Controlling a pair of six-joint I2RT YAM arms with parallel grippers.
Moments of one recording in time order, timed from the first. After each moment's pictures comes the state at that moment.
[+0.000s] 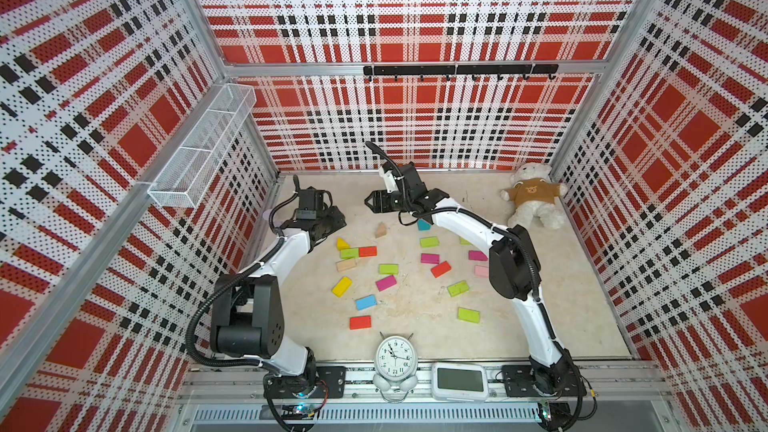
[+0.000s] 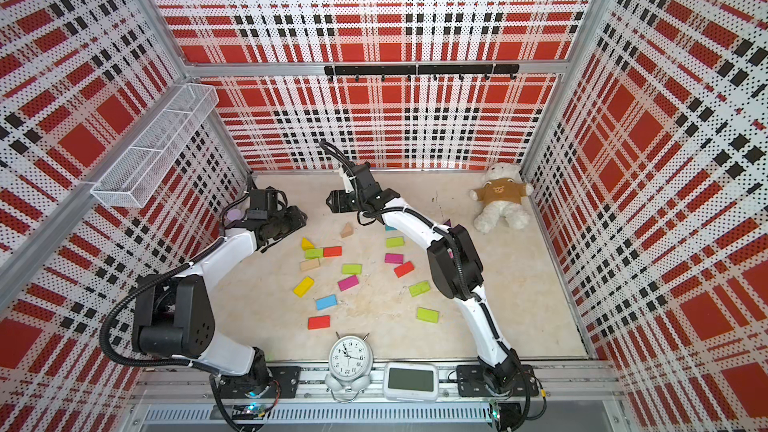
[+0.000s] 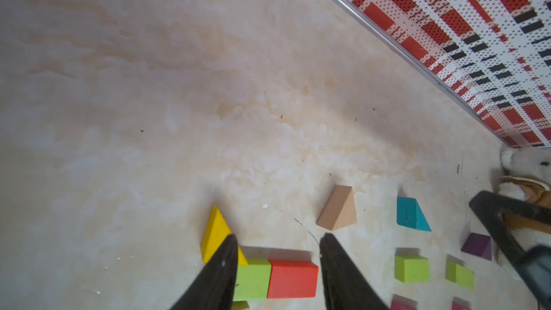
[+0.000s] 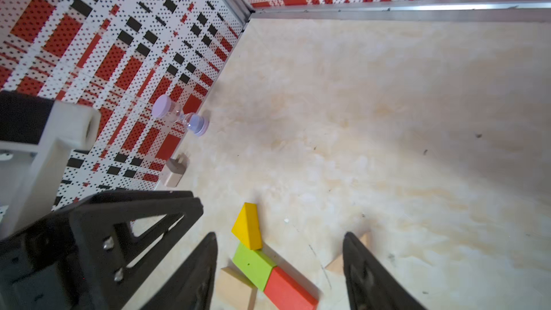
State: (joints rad) left arm -0.06 1.55 1.04 -0.29 0.12 -0.55; right arm 0.70 2.28 2.03 -0.34 -0.21 0.44
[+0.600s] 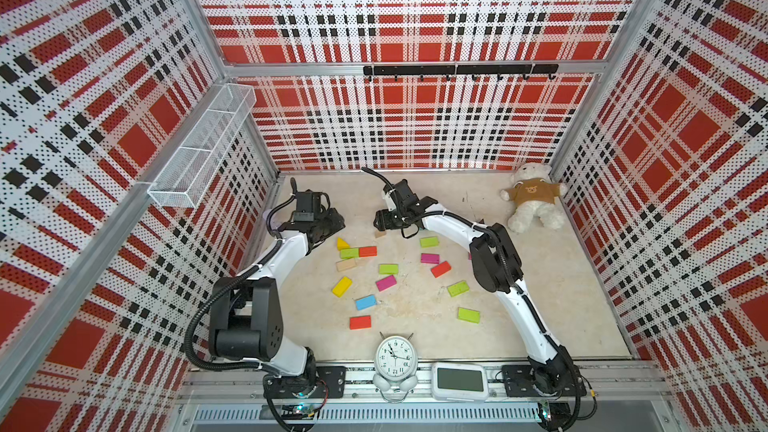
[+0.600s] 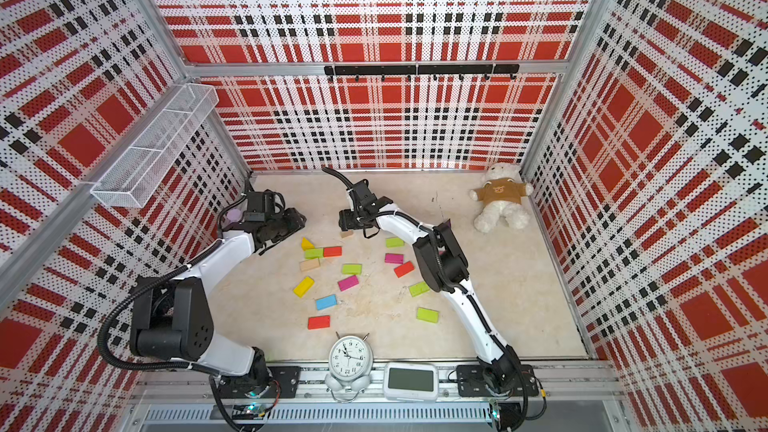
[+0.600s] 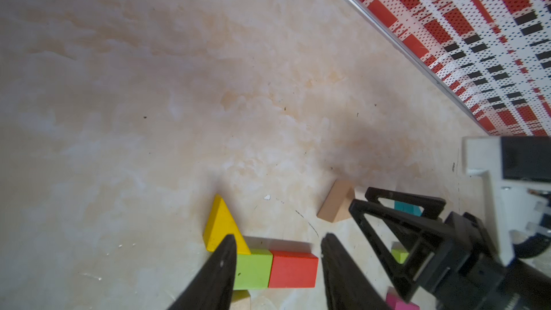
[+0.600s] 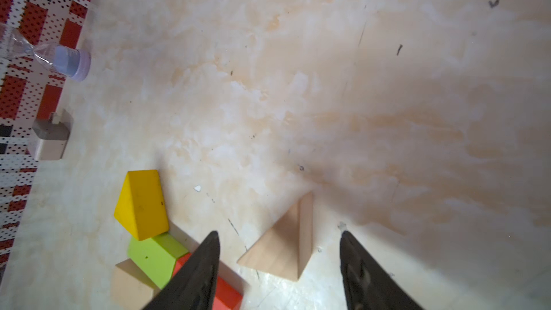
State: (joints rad) left arm -0.03 1.53 1.01 -0.29 0.16 -0.56; right arm 0.70 2.47 2.15 -0.51 -0.18 0.41
